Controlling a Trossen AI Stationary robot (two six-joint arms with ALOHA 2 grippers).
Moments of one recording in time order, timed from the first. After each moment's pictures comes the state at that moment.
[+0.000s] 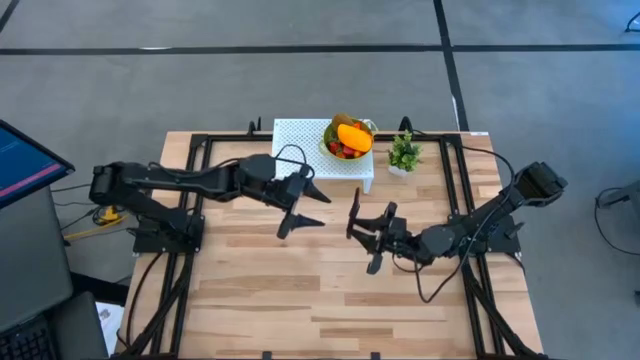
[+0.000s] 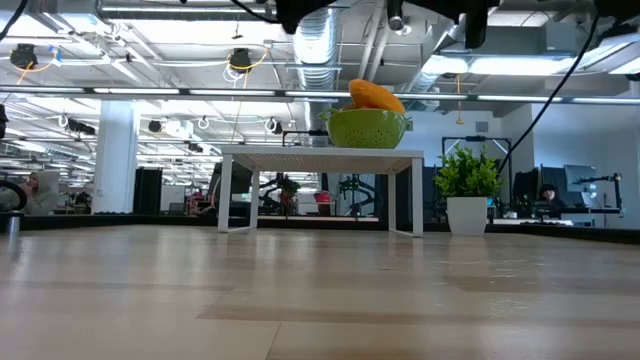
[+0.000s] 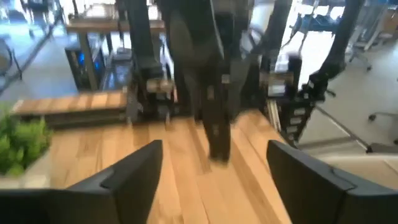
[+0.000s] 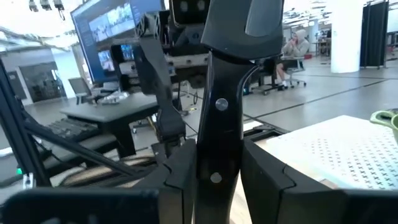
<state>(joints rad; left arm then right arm) 0.06 1.37 1.05 0.07 0.30 0.04 0.49 1.41 0.61 0.94 0.84 0.08</state>
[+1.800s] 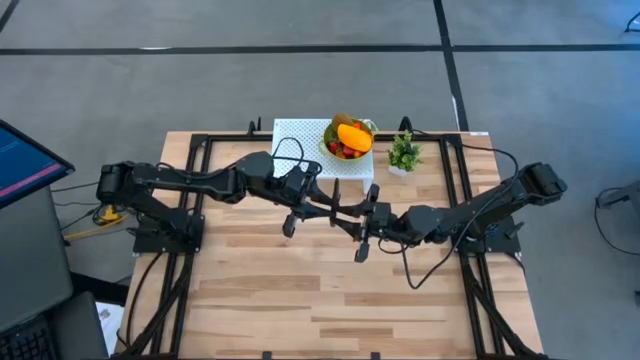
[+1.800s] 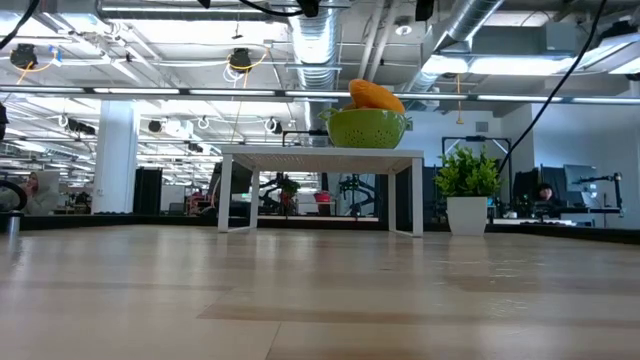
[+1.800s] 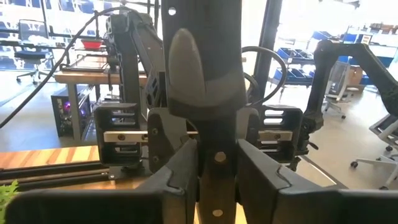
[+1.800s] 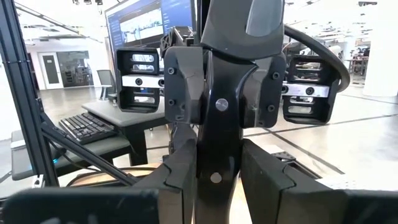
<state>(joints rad) 0.05 1.44 1.05 0.40 0.37 -0.07 0.31 1.41 0.79 0.76 0.54 0.00</state>
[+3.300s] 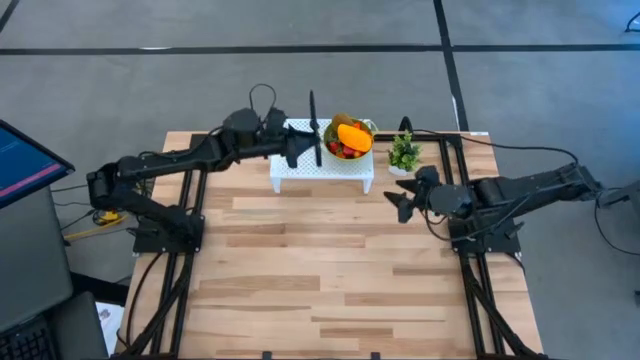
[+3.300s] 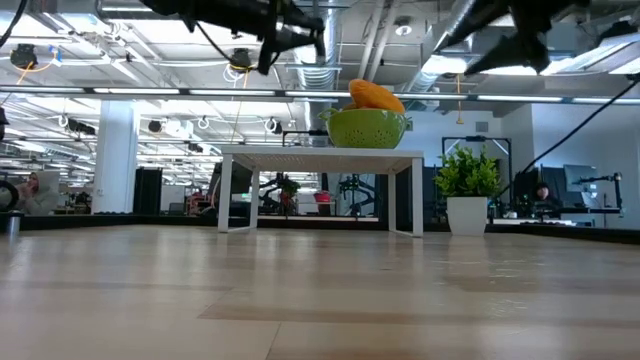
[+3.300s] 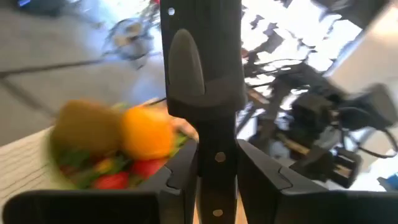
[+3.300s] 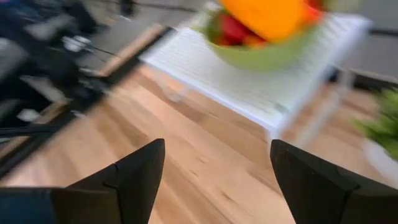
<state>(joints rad) 0.40 1.35 1.05 0.23 0.15 -0.48 0.23 0.87 0.79 -0.49 0.68 0.79</state>
